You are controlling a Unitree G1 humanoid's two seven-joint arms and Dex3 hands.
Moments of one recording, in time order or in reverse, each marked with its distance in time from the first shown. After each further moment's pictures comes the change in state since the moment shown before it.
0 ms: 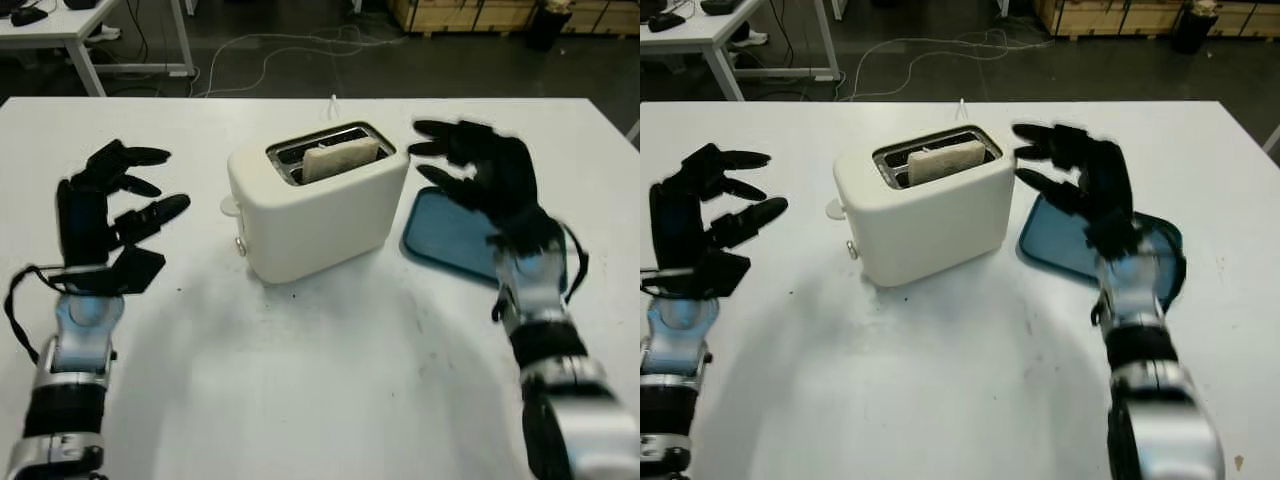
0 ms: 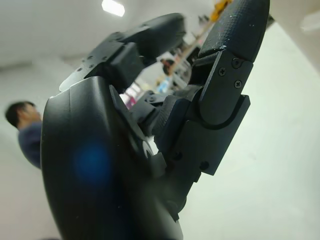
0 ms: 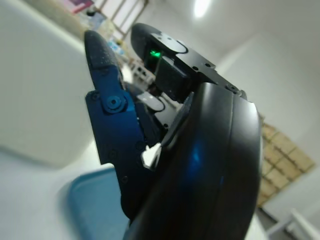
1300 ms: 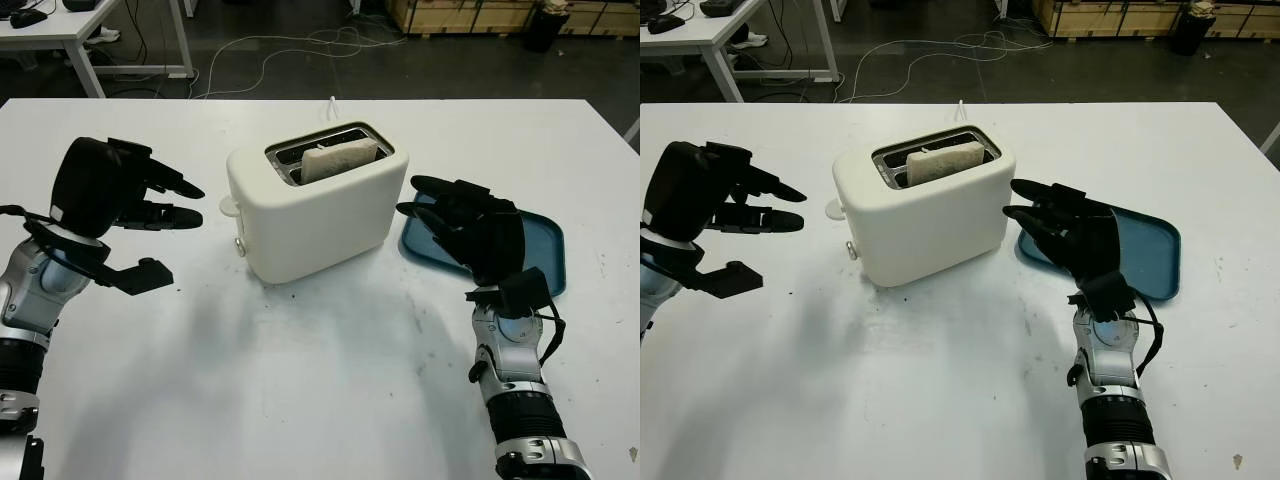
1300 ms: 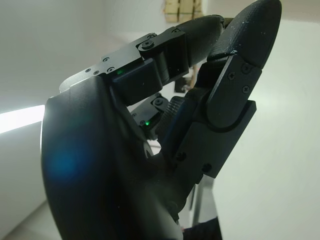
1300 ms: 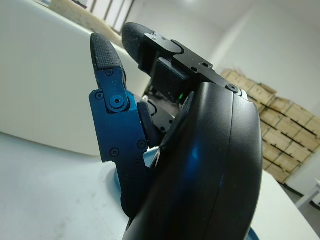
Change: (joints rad) left arm -0.120 0.250 -0.164 0.068 0.362 -0.132 0.000; right arm 0.135 0.133 -0.019 -0.149 -0.012 0.062 -0.040
